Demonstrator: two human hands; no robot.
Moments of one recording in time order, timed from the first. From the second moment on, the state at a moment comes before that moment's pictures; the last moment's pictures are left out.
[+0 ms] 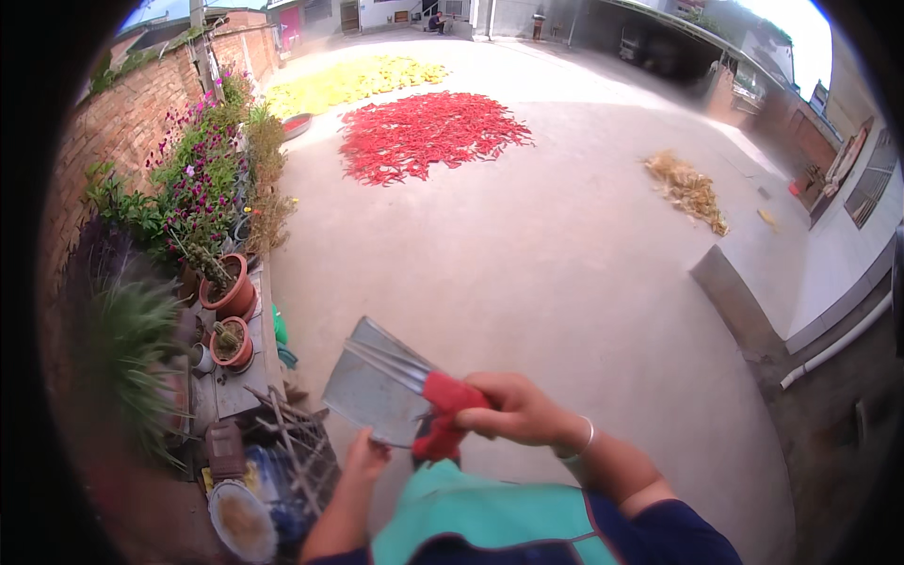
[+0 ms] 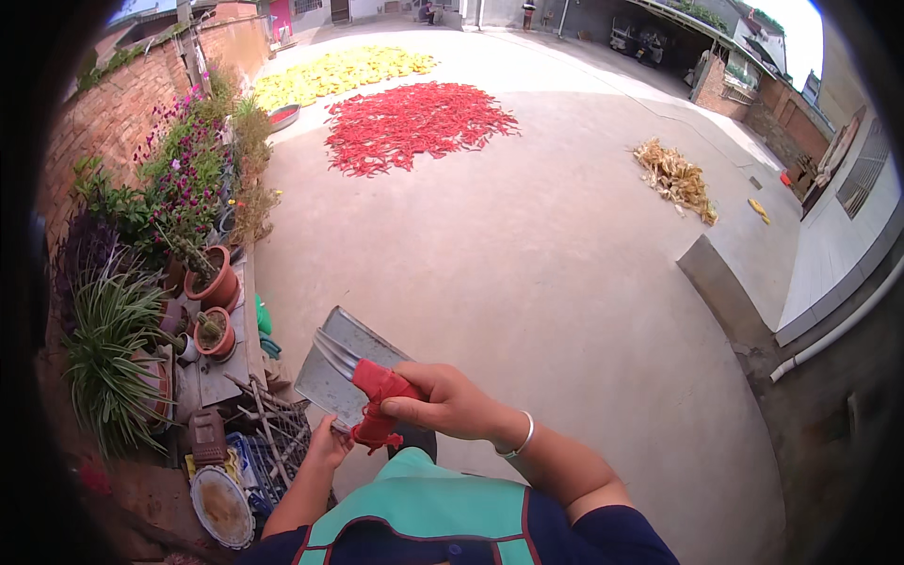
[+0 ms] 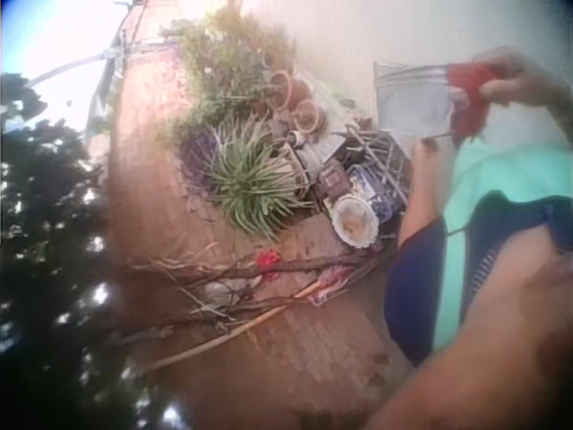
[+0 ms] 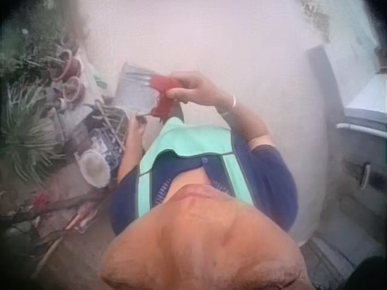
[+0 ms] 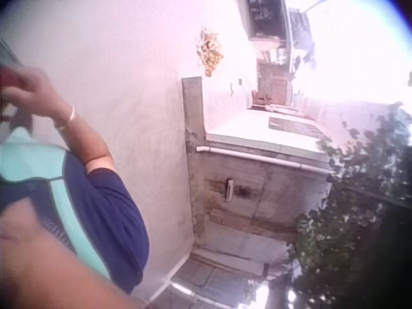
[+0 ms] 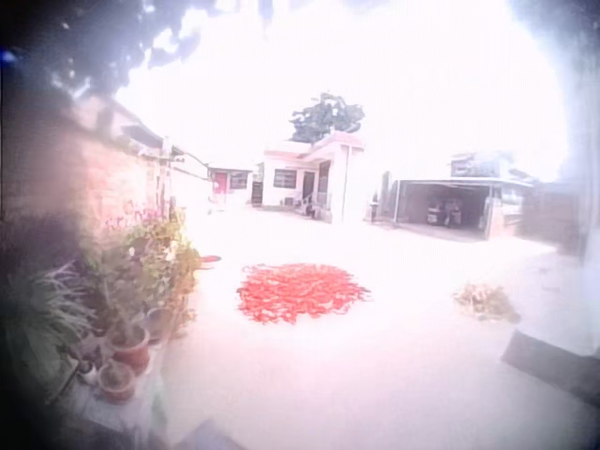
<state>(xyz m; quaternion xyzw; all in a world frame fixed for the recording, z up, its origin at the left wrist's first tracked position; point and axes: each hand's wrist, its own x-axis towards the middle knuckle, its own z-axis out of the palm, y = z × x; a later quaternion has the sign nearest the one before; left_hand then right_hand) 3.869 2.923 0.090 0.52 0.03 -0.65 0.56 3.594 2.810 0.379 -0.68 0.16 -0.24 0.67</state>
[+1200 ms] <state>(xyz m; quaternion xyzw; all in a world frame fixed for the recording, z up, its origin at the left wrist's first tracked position) 3.277 1.422 0.284 0.42 -0.57 -0.64 0.30 3.090 1.545 0.329 -0.59 0.62 -0.42 0.30</state>
